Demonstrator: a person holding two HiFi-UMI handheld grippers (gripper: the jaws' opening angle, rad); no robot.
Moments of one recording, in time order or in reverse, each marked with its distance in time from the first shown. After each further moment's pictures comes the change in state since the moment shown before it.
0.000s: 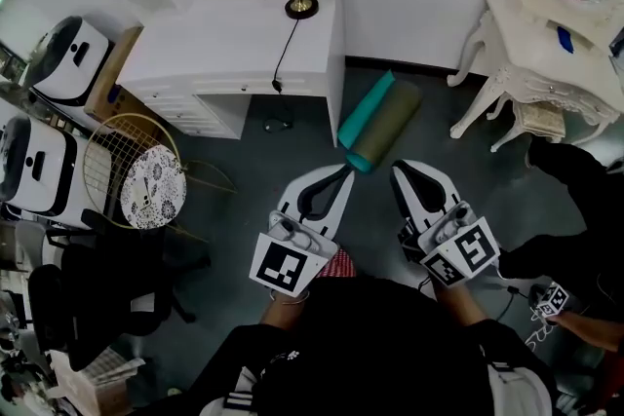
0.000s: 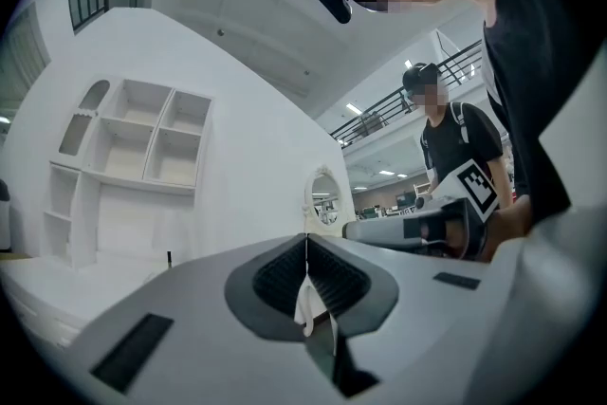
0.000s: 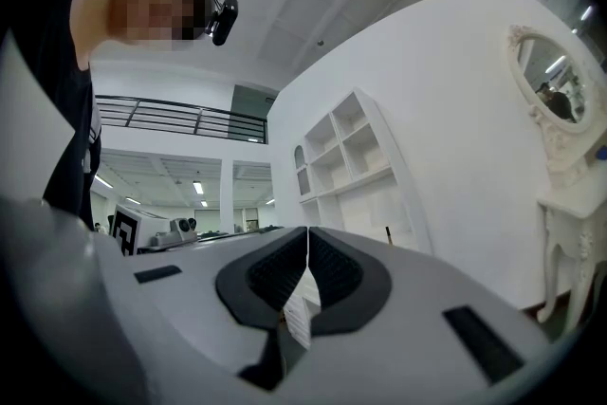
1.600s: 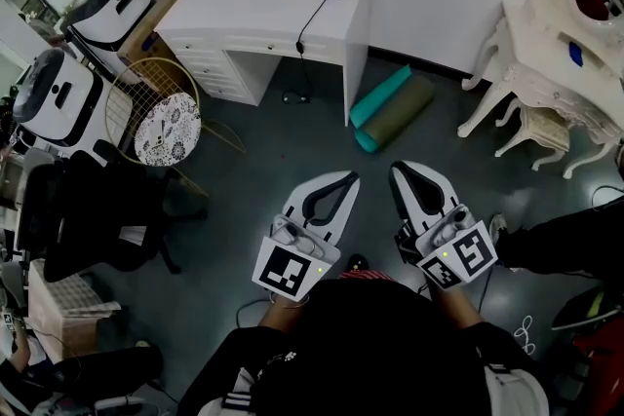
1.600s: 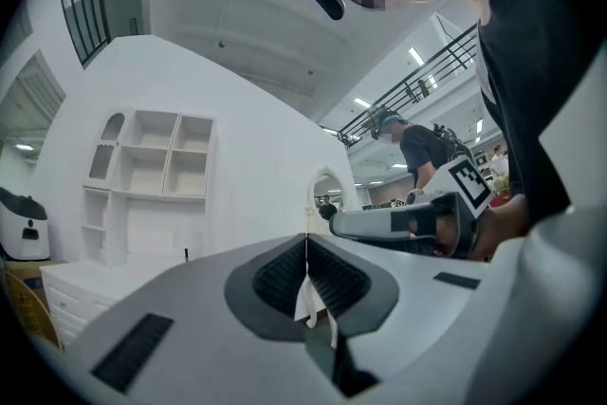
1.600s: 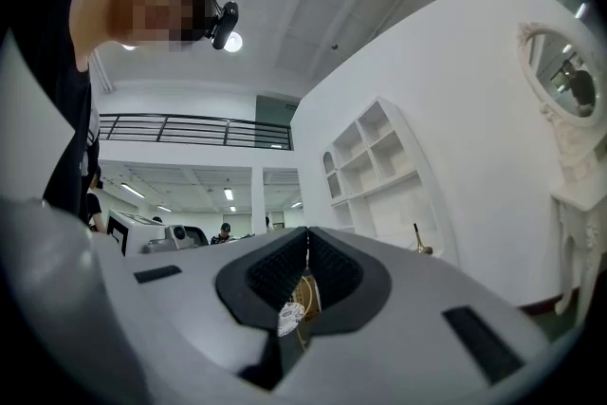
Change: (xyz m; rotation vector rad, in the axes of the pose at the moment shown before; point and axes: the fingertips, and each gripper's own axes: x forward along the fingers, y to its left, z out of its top) left arm -0.099 -0.145 0.031 0.035 -0.001 0.127; right arm -0.127 0.096 0.018 0.022 -0.010 0.152
